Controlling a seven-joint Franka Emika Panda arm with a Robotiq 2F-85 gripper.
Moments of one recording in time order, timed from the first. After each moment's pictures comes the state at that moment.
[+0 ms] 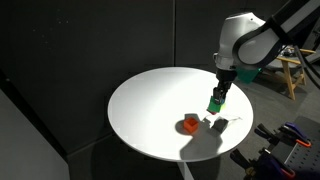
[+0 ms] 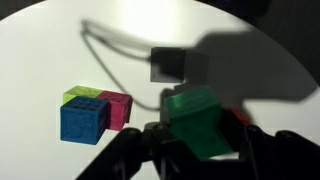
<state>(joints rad) 0.04 0.04 0.07 -2.55 -0.07 2.54 0.03</state>
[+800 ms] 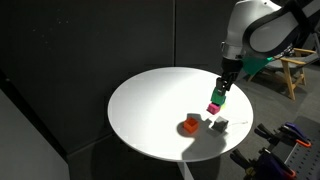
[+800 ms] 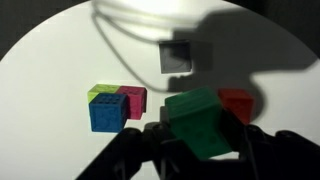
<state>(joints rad) 0.04 -0.09 0.05 -2.59 -0.09 2.51 0.14</state>
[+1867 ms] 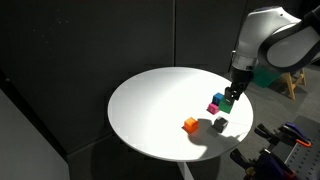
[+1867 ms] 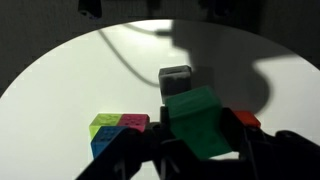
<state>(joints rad) 0.04 -0.14 0.06 -2.74 -0.09 2.61 0.22</state>
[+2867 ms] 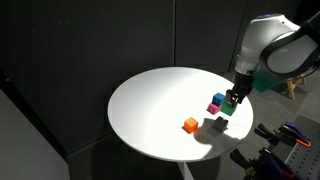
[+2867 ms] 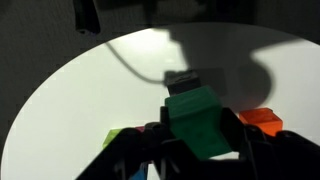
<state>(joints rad) 0.00 -0.11 0.06 -2.77 -0.09 2.67 0.32</state>
